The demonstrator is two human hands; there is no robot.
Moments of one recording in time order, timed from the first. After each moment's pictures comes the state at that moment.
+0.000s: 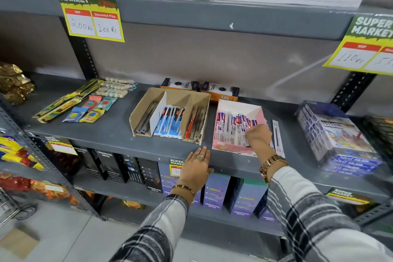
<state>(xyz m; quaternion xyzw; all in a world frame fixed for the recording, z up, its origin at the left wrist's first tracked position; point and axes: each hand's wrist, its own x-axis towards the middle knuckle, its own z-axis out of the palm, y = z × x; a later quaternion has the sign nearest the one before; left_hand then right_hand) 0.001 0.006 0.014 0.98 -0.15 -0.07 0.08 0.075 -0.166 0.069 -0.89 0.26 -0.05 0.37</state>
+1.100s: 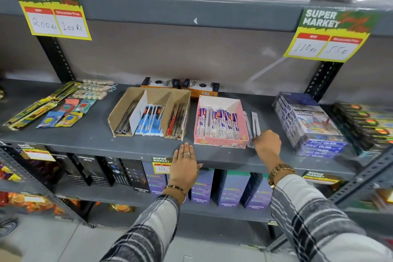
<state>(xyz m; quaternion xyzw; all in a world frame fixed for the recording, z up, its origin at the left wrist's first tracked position) -0.010 -0.020 0.011 0.99 -0.09 -0.07 0.05 0.028 -0.235 0.062 -0.91 0.30 -0.04 0.27</state>
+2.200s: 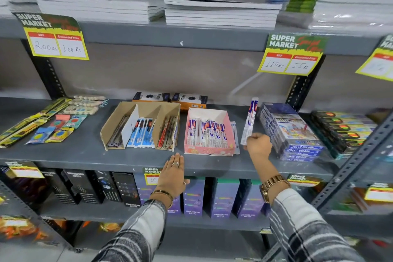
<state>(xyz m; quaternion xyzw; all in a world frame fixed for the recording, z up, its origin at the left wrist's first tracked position) -0.011 -0.005 0.016 0.98 -0.15 -0.09 0.06 0.018 -0.238 0.075 -0.79 0.33 -0.17 0.50</state>
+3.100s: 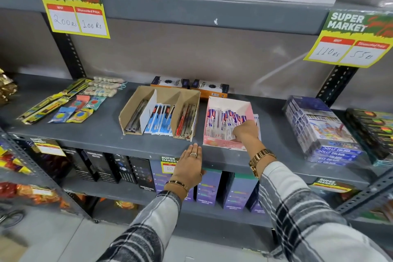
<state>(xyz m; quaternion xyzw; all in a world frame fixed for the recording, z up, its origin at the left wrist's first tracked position) -0.005 -0.001 0.016 0.98 -0.16 -0.09 0.08 0.074 -0.167 0.067 -0.86 0.25 -0.02 0.44</state>
